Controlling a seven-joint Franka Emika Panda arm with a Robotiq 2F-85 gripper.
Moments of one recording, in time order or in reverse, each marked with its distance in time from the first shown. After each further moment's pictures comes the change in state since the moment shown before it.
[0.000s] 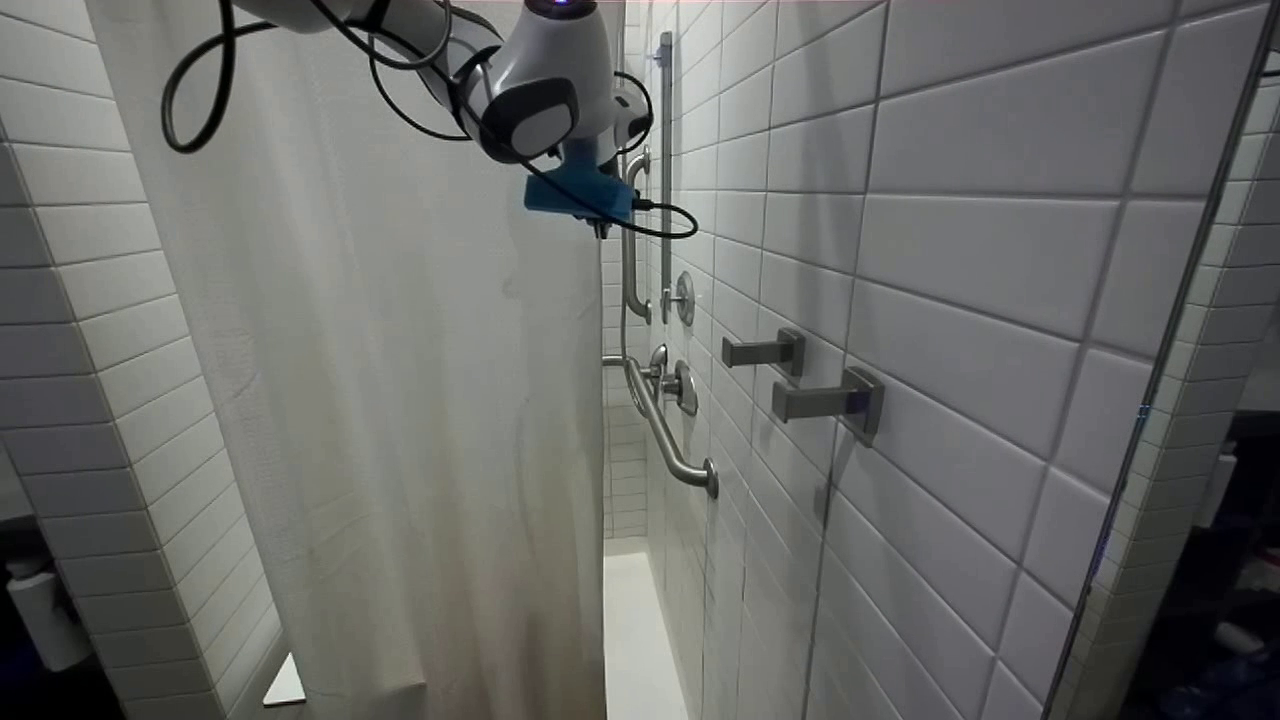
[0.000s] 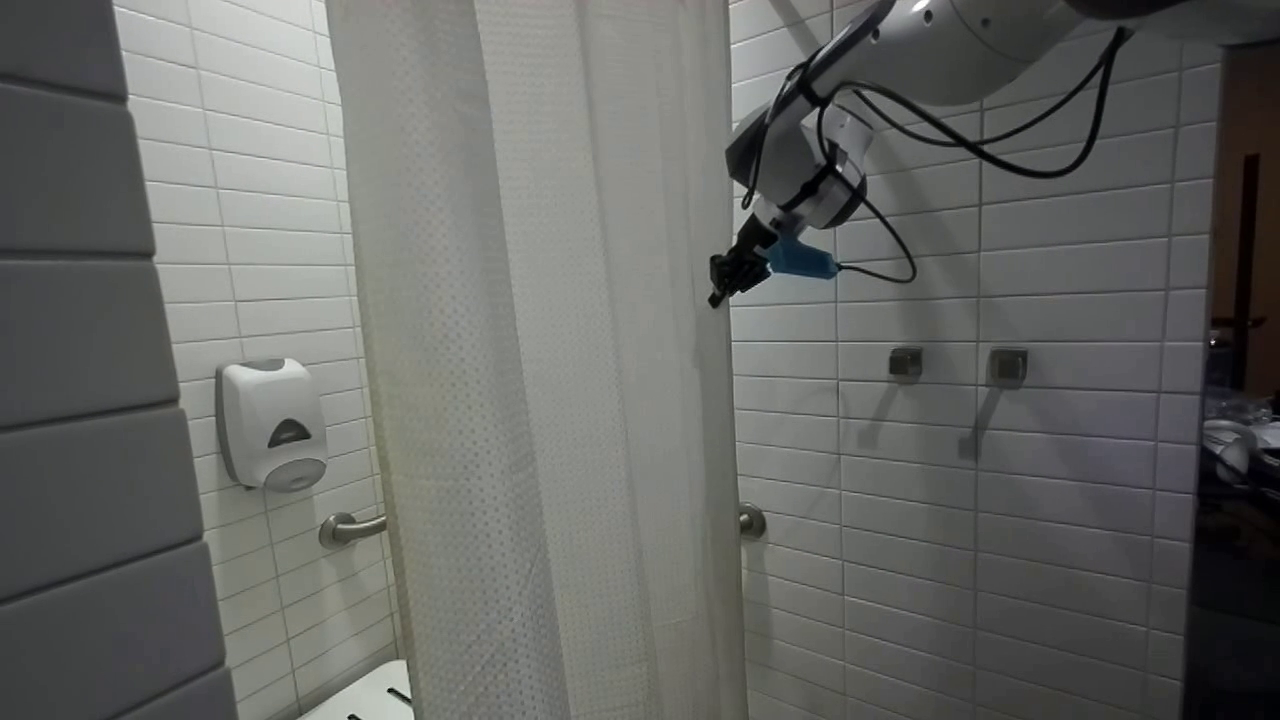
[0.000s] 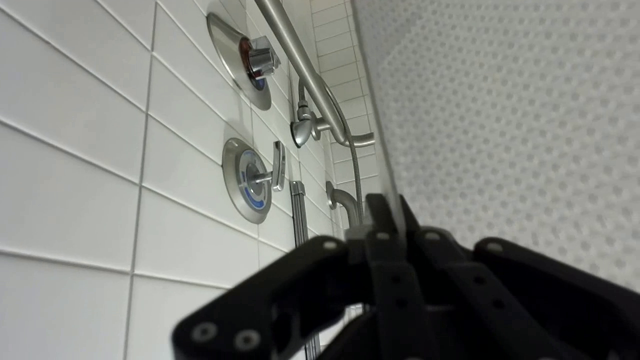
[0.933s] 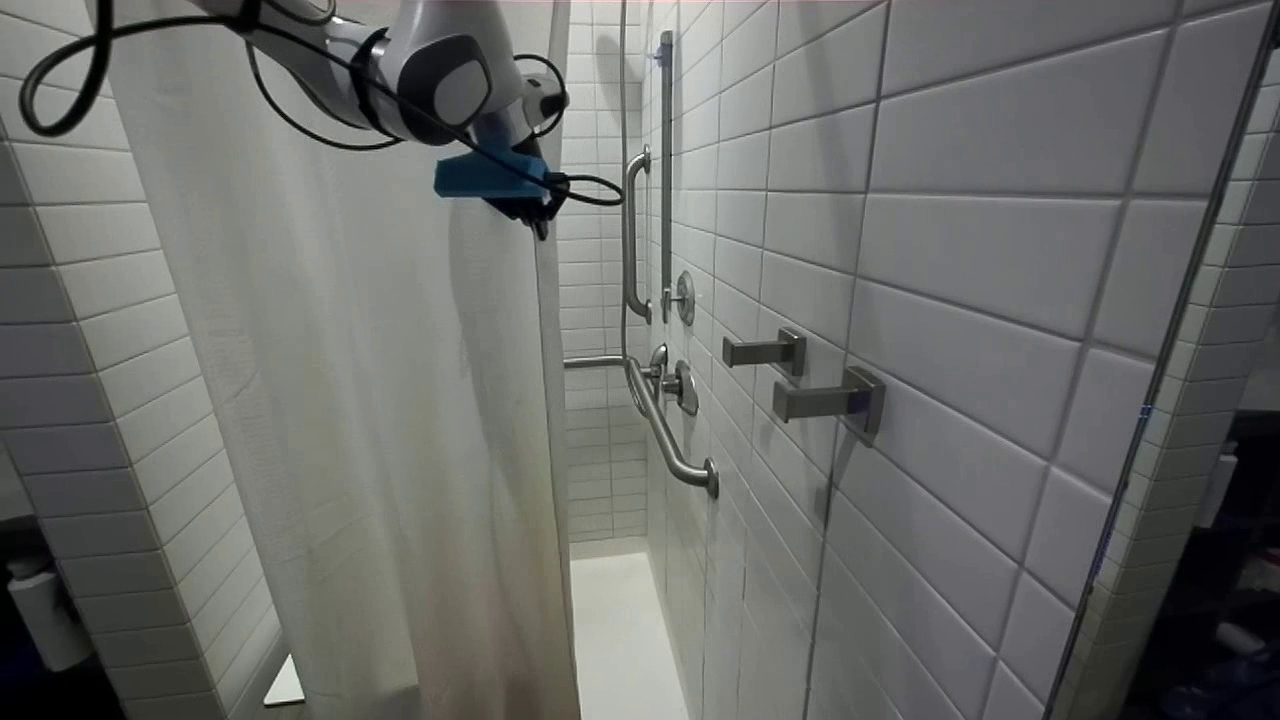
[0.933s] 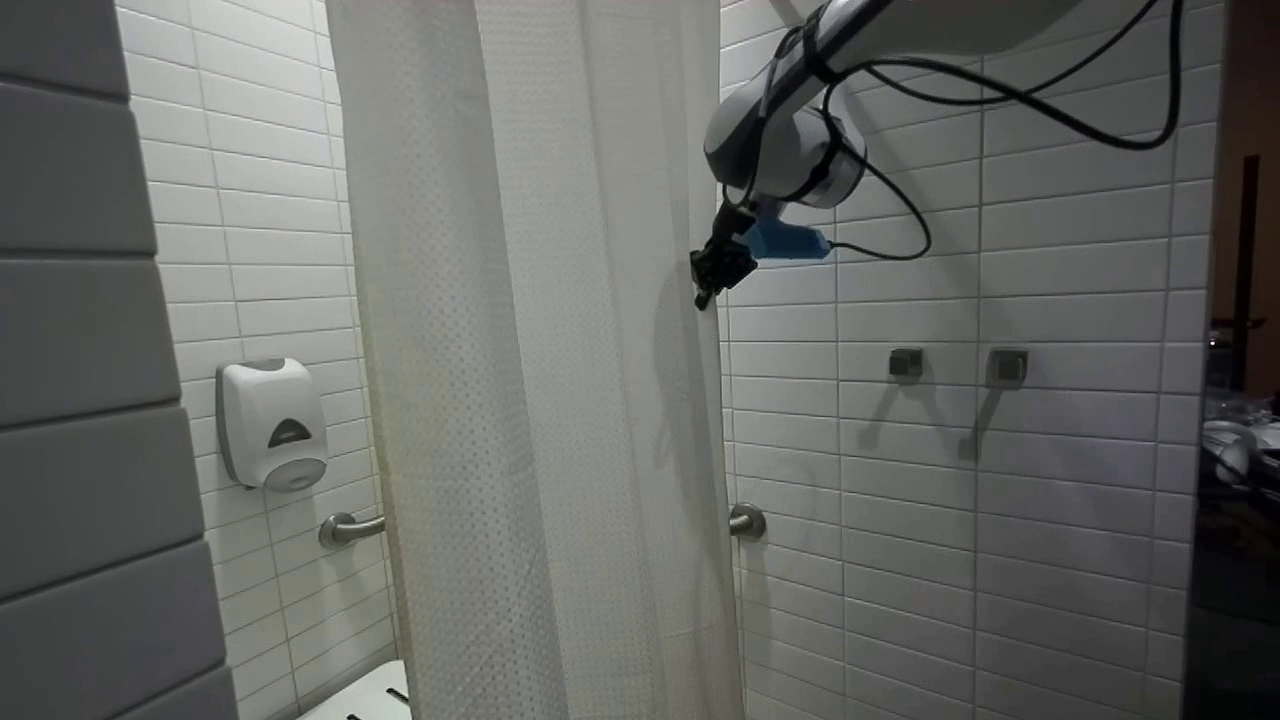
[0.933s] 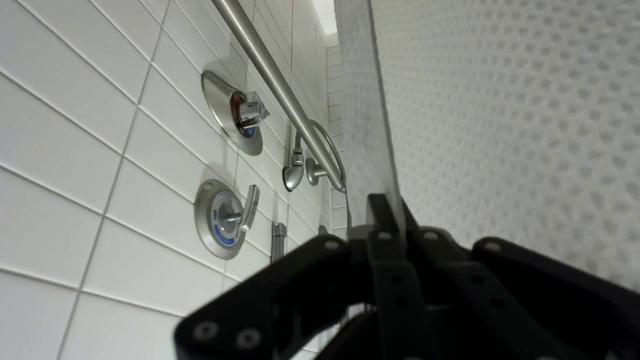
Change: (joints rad) arm 0.211 -0.200 -0.096 -0.232 -0.384 0.023 0.374
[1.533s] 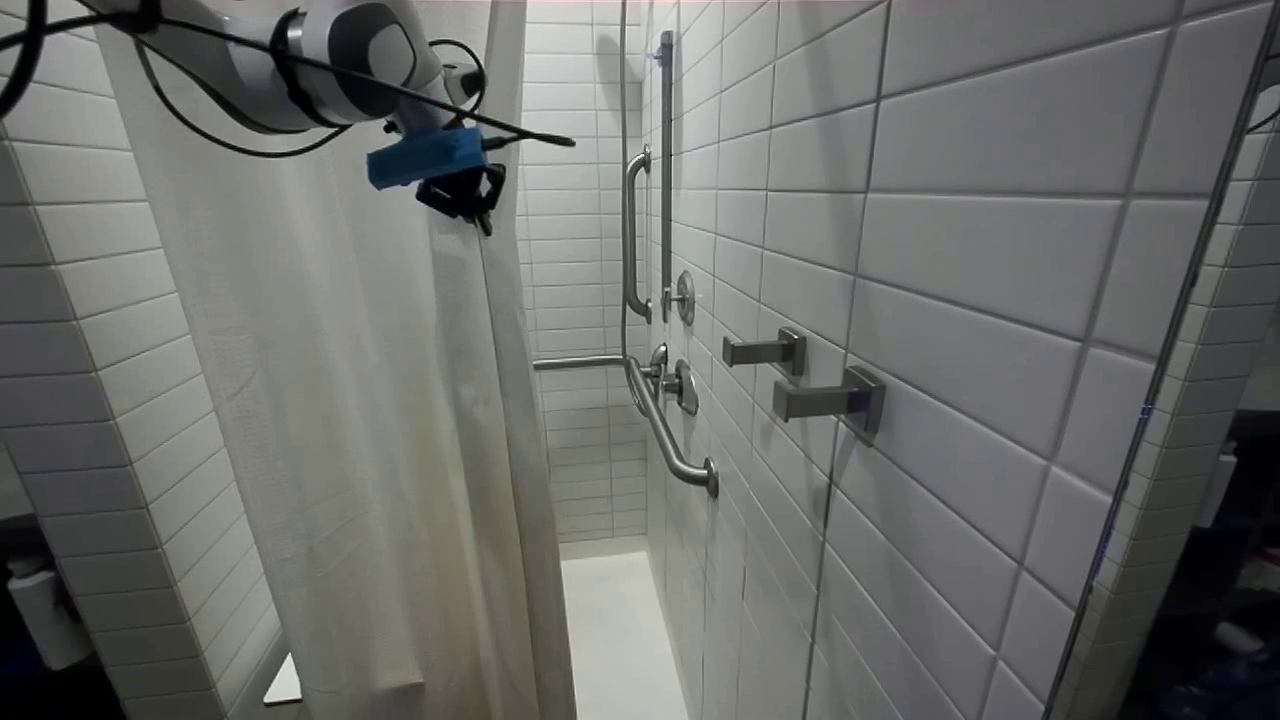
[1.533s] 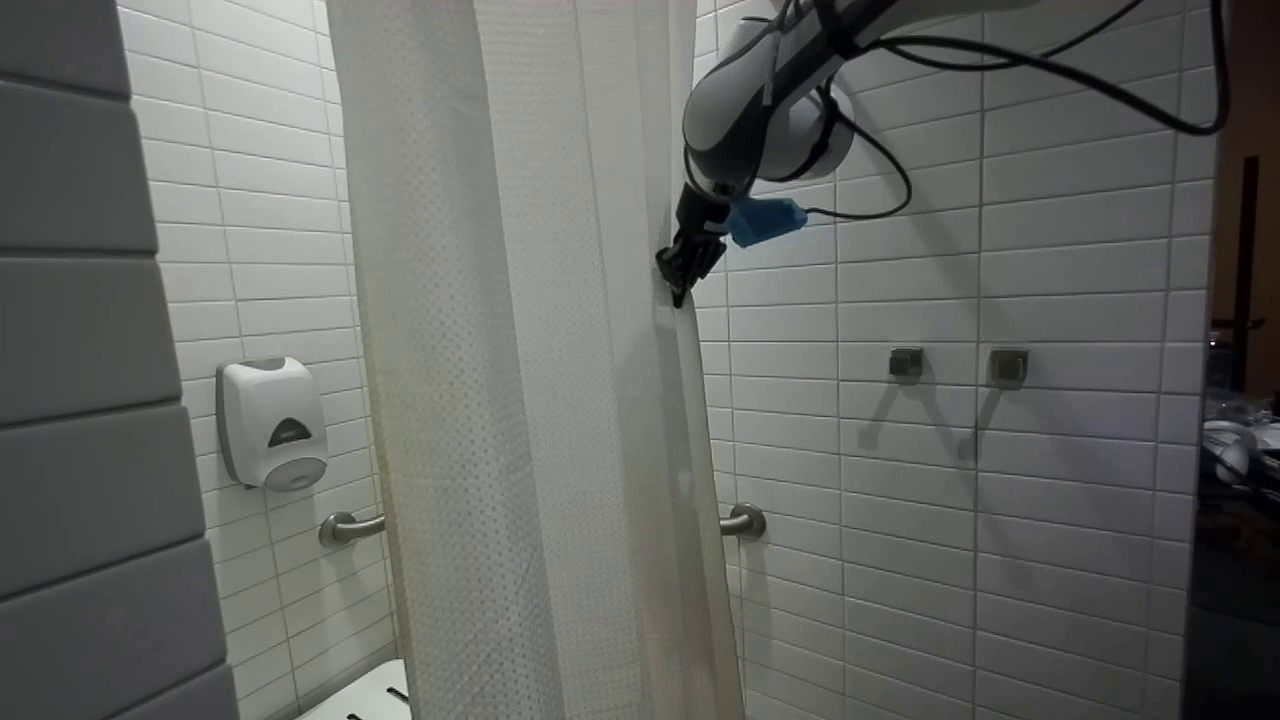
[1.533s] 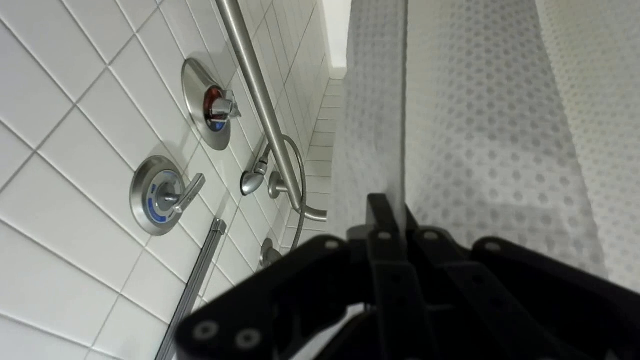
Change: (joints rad) arm 0.109 -0.107 0.022 -0.081 -0.322 -0.063 0.107
